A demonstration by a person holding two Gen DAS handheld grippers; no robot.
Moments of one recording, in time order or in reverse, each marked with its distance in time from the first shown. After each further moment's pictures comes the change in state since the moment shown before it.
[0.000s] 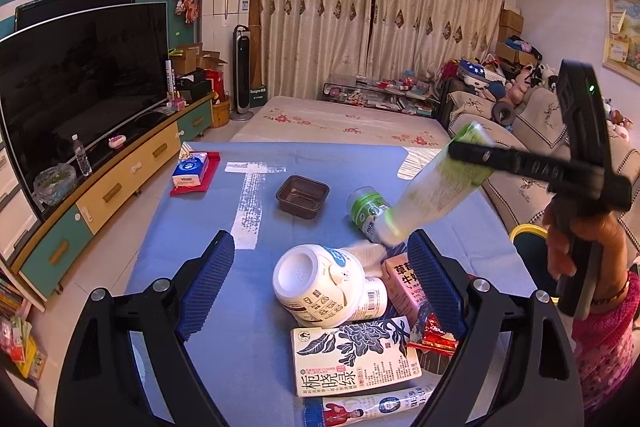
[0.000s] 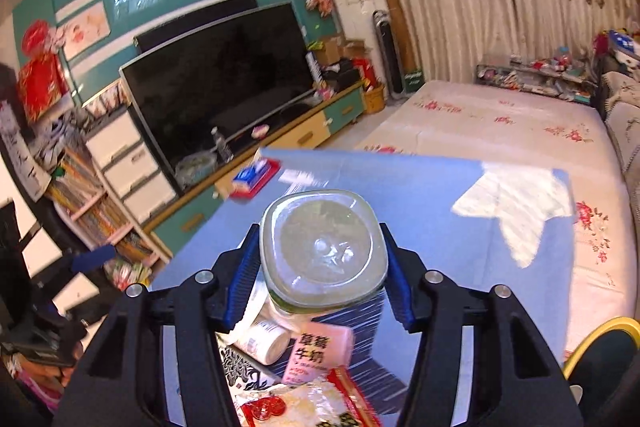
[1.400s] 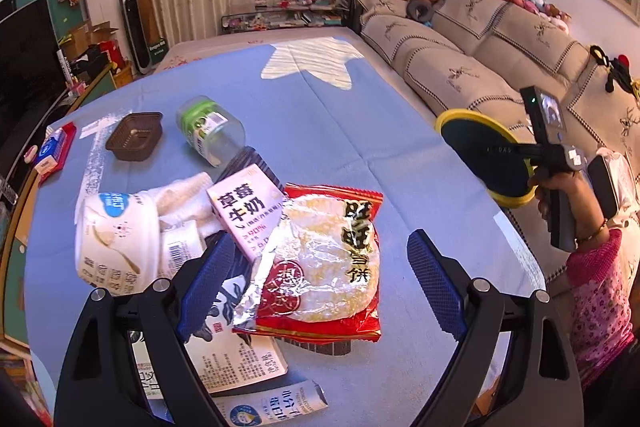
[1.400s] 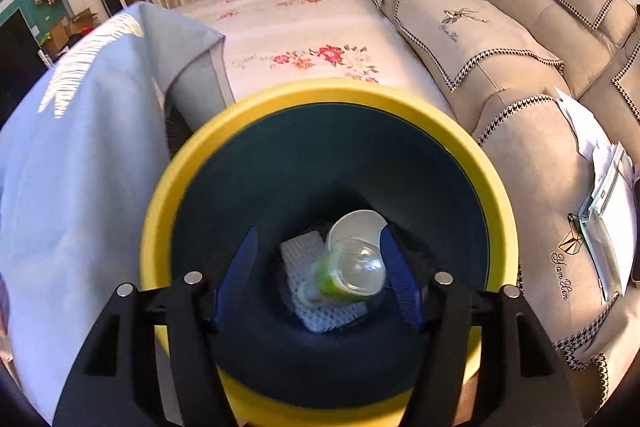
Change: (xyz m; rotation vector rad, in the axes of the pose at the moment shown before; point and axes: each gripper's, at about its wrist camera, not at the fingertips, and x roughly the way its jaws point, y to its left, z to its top) left arm 0.092 -0.131 -0.051 0.263 0.296 -0.253; right arm -0.076 -0.273 -0.185 0.497 0.265 -0.768
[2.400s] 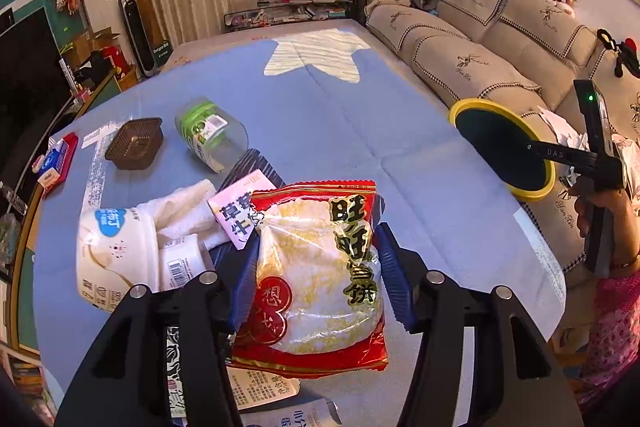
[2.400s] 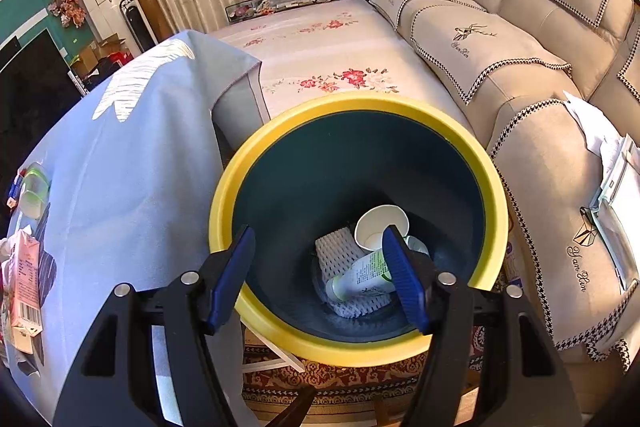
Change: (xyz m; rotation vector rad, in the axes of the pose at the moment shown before) left arm 0.013 0.002 0.015 0.031 0.008 0.046; right arm -0.055 0.003 -0.028 0.020 -0.096 0.103
